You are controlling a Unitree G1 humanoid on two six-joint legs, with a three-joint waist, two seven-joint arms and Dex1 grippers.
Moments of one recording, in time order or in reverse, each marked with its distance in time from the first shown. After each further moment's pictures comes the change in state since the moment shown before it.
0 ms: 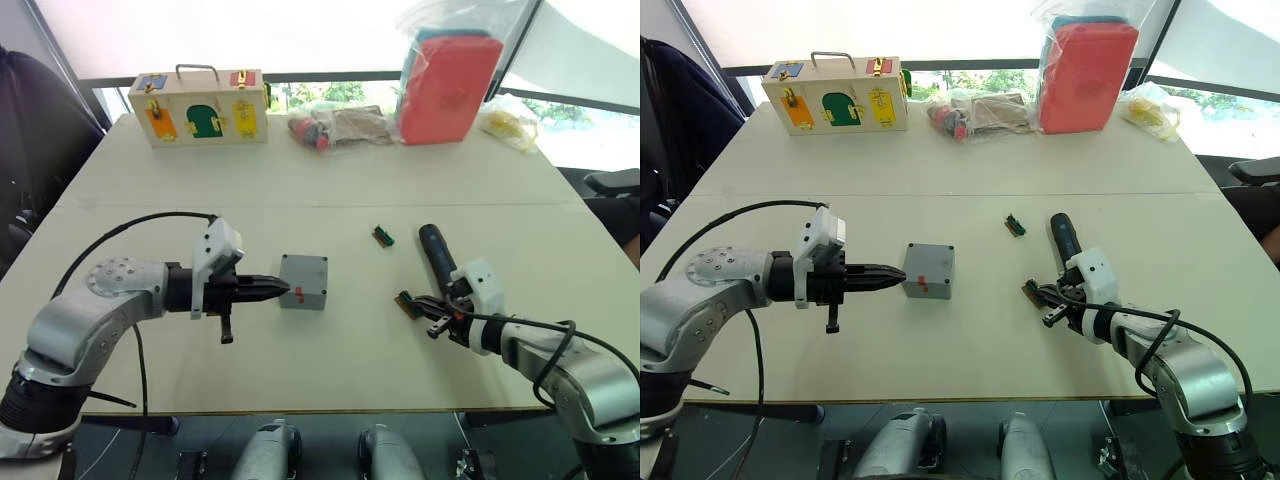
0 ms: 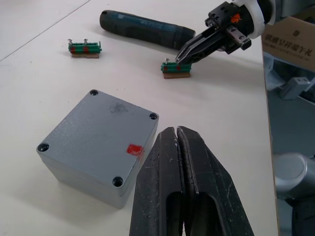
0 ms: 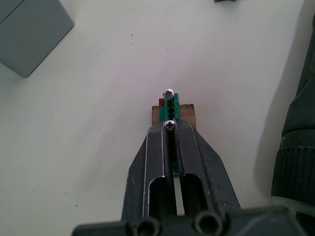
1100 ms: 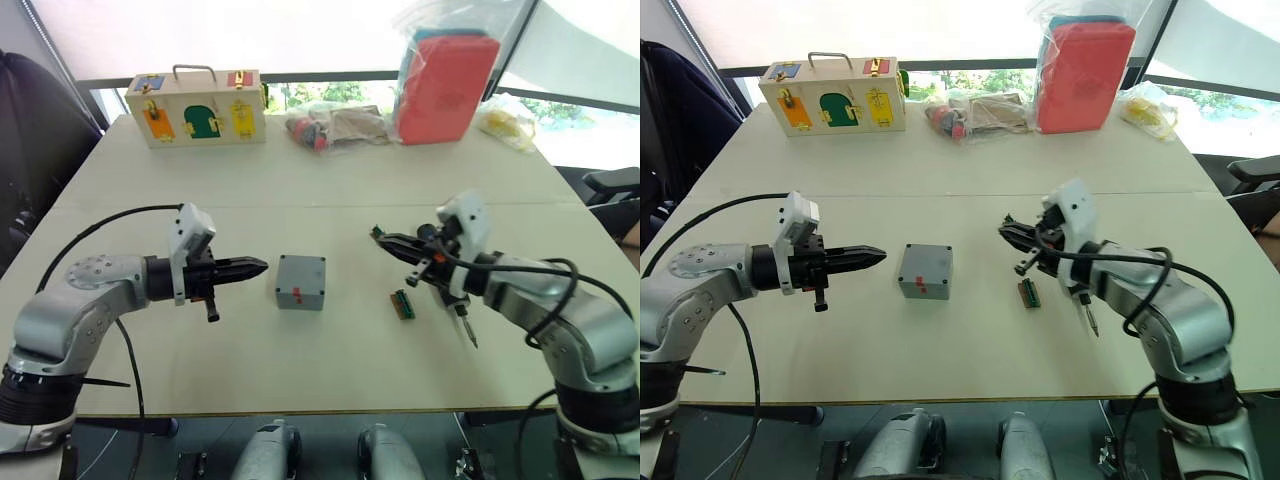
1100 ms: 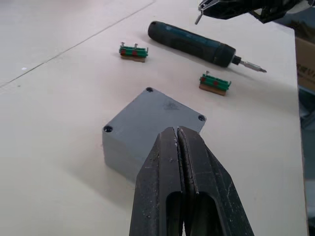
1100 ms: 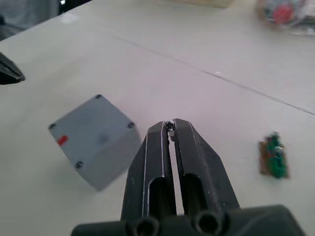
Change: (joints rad) left arm 0.034 -0.013 0.111 0.128 -0.024 -0.003 0.027; right arm -0.388 0.075 0.093 0.020 0.097 -0.004 0.033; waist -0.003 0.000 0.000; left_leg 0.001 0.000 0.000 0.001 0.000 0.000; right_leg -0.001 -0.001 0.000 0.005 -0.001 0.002
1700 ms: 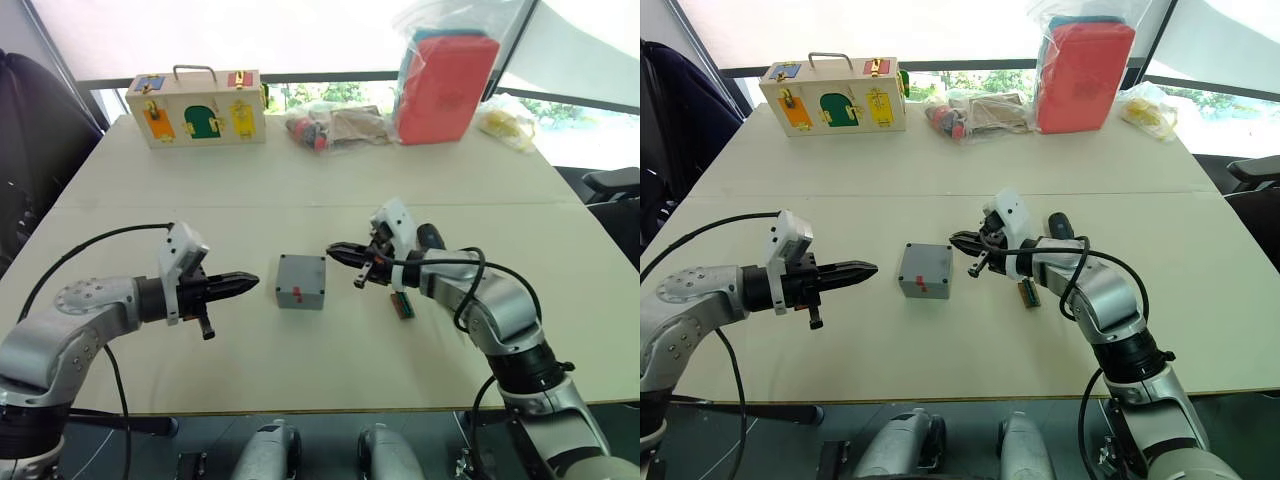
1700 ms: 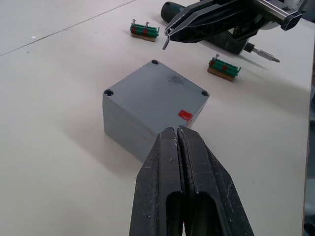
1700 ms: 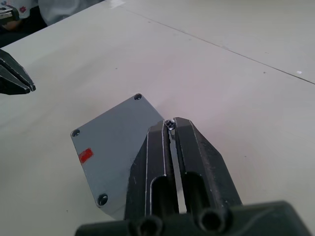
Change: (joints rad) left arm 0.116 0.002 0.052 -0.104 -0.029 0.048 0.085; right arm -0.109 0.128 0.215 0.295 -0.160 -0.223 0.127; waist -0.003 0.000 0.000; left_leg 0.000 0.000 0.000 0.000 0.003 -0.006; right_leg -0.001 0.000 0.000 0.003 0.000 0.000
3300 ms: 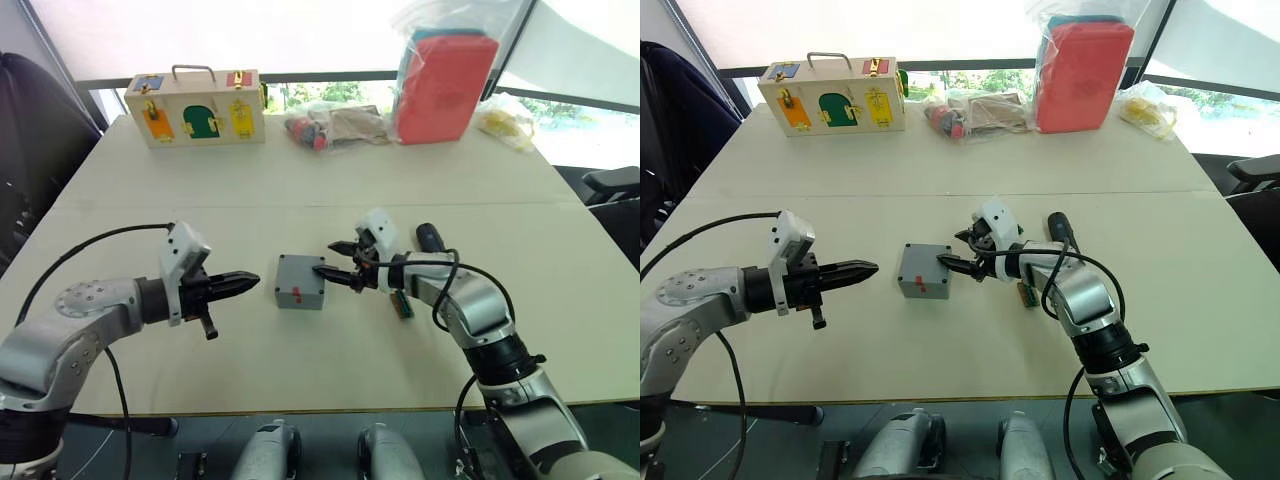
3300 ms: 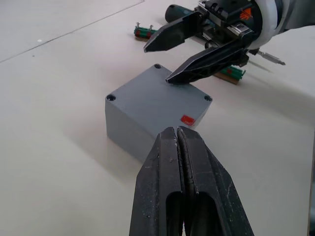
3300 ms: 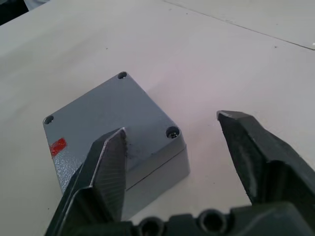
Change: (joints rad) left arm -0.015 -0.017 -0.001 -0.031 -0.021 0.003 0.050; right arm -0.040 0.054 -0.004 0.127 -0.104 -0.012 0.063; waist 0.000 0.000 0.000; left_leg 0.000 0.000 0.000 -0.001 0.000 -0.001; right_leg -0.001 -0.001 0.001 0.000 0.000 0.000
